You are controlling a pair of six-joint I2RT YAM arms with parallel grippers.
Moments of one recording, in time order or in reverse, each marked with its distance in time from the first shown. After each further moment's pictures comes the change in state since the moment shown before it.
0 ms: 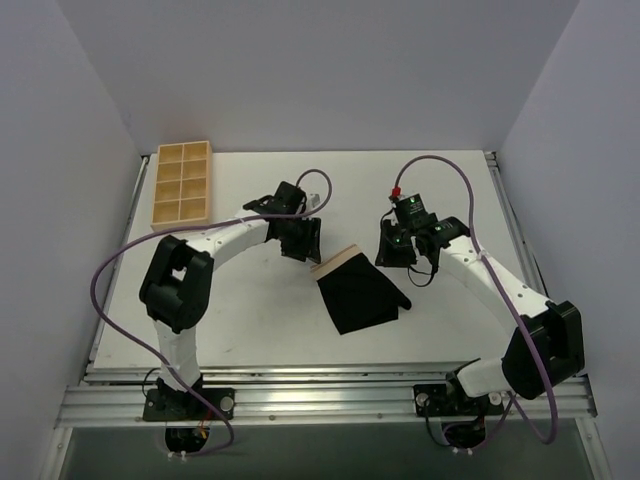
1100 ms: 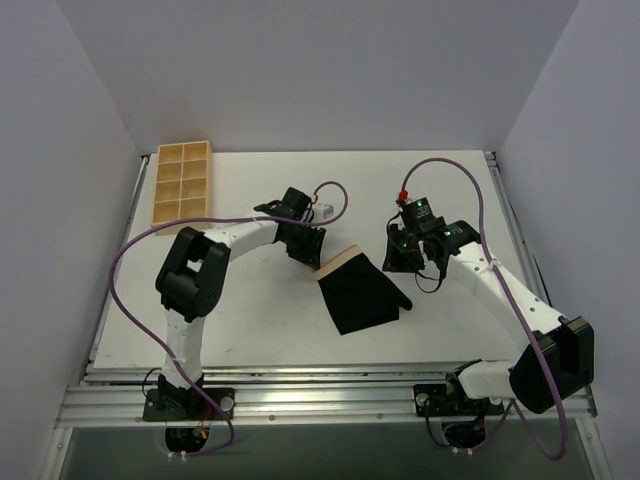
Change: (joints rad) left arm -0.005 0.144 0.032 0.051 0.107 0.282; right arm -0.001 -0.077 -0.006 -0.096 0.024 0.000
